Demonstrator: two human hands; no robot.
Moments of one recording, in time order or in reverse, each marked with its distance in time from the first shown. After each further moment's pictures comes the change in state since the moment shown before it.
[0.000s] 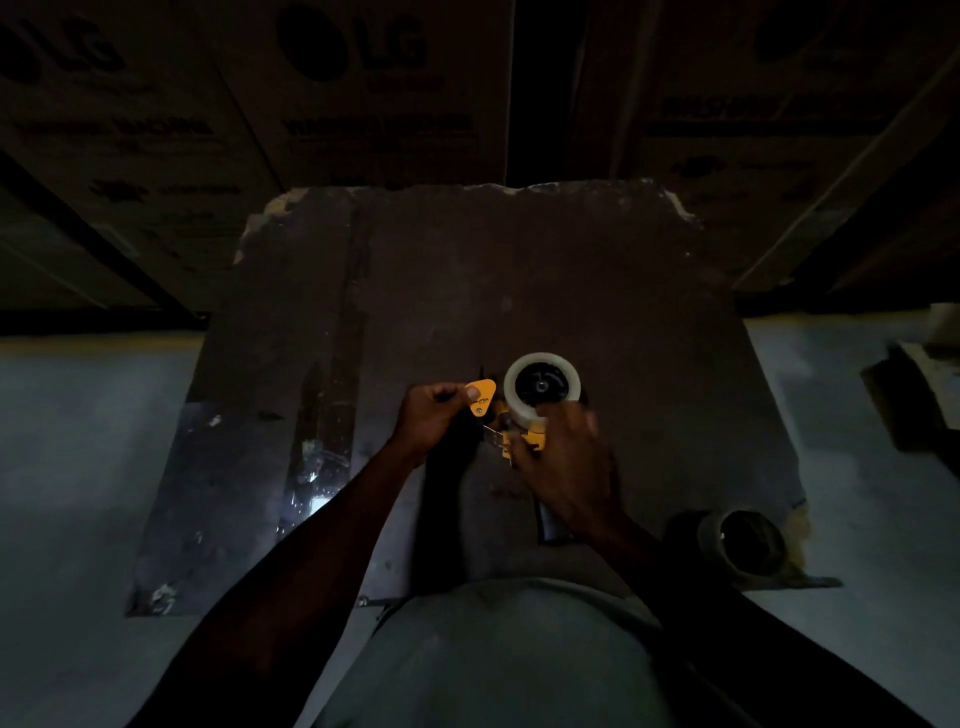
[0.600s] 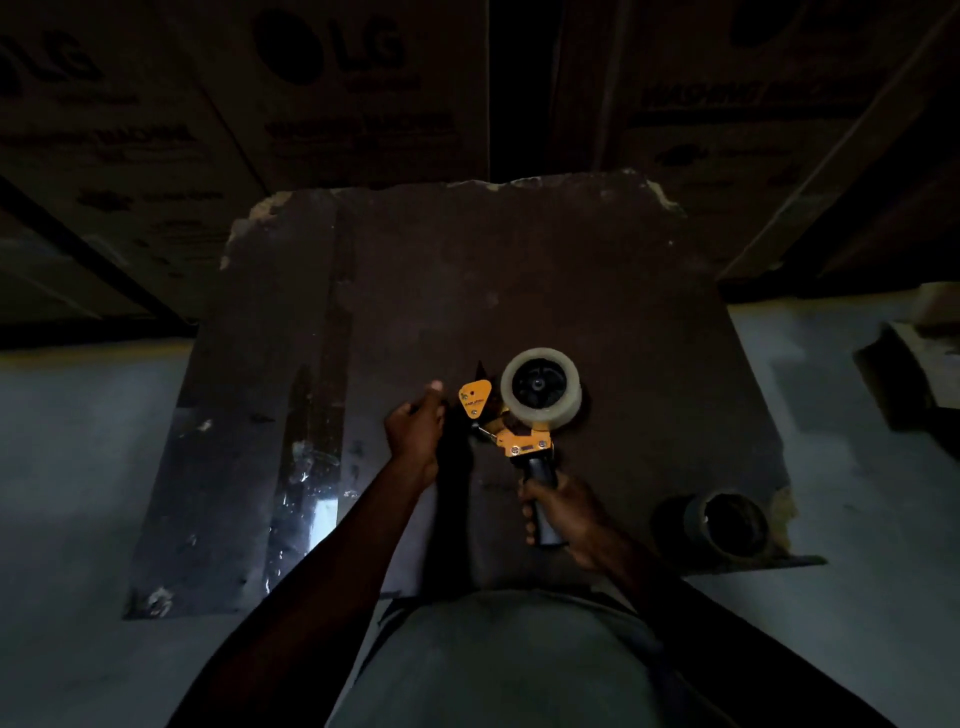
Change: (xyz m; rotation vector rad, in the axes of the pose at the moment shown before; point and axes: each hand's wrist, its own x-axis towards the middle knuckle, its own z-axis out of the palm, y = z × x) left_hand -0.016 -0.015 0.020 -0.404 0.361 -0.206; right_hand -0.047 0.023 0.001 1.174 -0.638 0.726
